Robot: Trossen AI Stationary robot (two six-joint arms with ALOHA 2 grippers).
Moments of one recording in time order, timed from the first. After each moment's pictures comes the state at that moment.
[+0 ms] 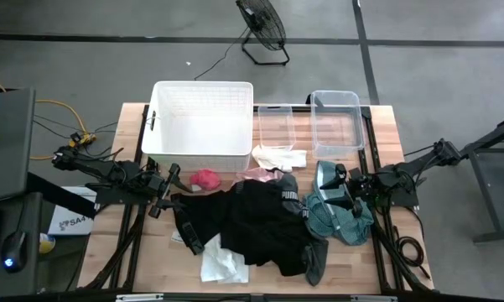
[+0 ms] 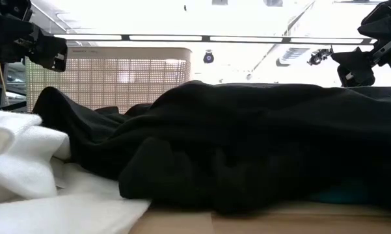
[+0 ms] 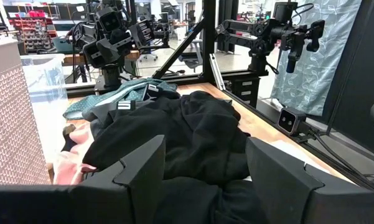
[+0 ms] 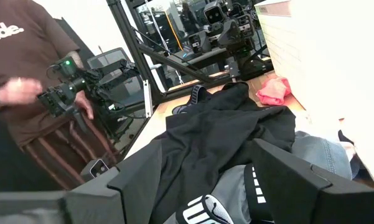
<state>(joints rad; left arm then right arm) -0.32 0.01 0.04 -0.04 -0.01 0.02 0.41 0.11 0.01 0.06 0.23 0.39</state>
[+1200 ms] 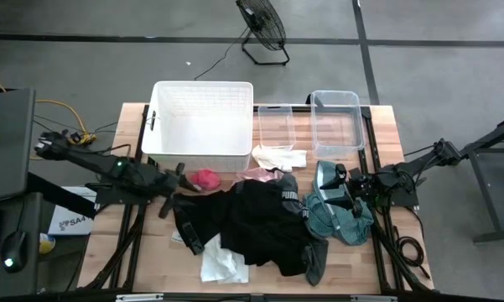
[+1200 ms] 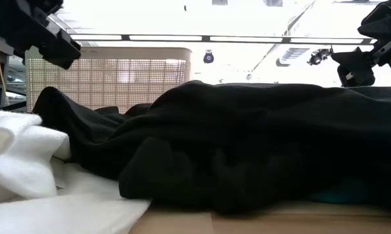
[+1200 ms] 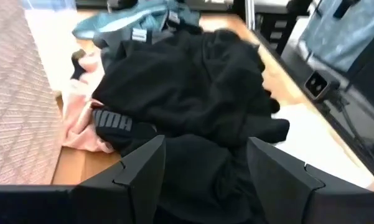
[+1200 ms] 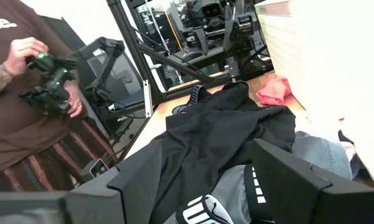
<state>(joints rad) -0.32 0.54 0.36 -0.20 -0.10 -0.16 0.41 0.11 0.01 0.06 0.23 0.39</state>
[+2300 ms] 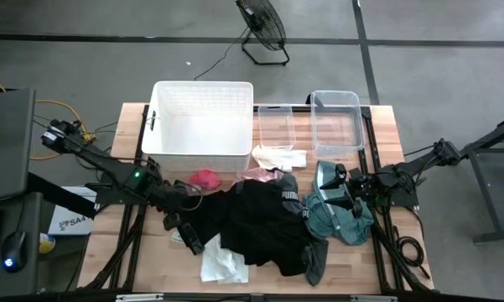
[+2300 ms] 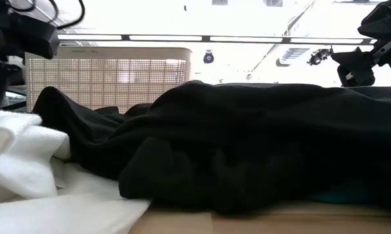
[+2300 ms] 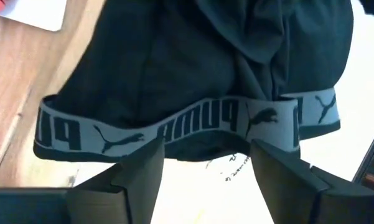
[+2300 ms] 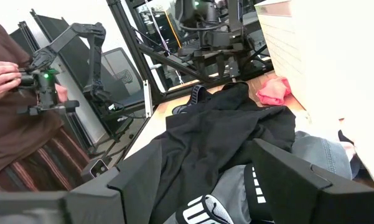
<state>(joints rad) -0.49 0.97 0.63 -0.79 0.02 -0.98 0.41 0.11 0.01 0.06 0.23 0.39</state>
